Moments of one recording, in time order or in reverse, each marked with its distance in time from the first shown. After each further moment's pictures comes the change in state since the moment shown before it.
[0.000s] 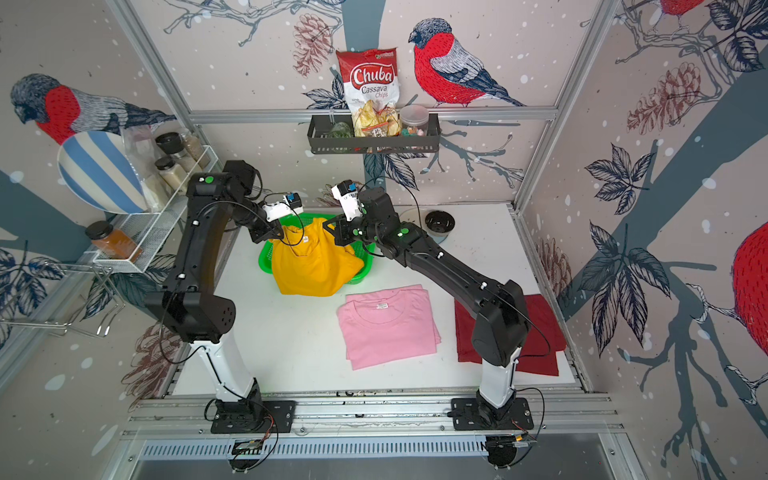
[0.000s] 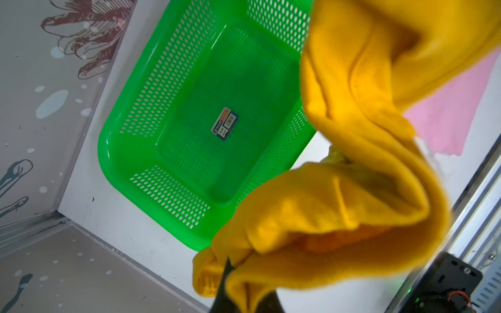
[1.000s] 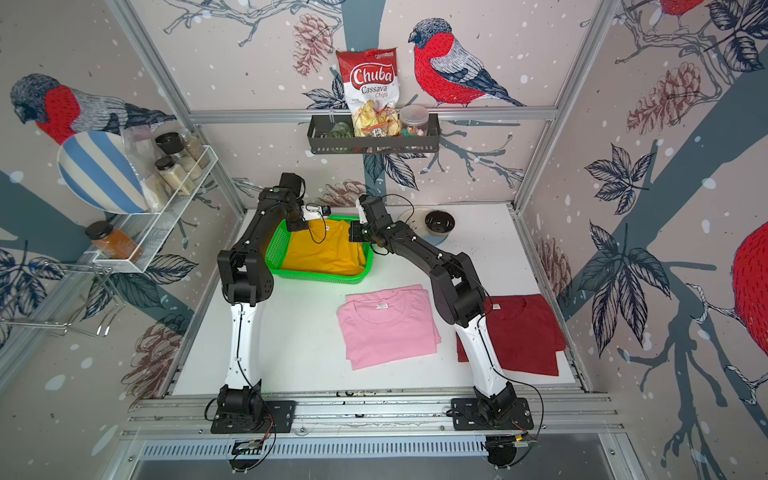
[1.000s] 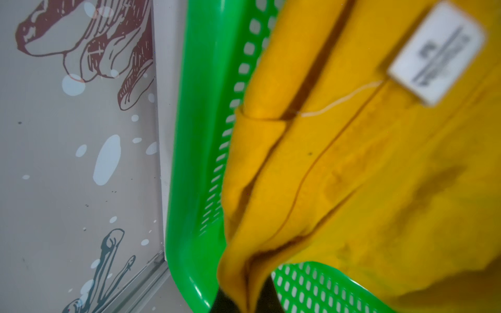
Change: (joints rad) left arm -0.073 0.527 0.189 0.535 -0.347 0.263; right arm -0.126 0.401 0.192 -0.058 0.142 0.086
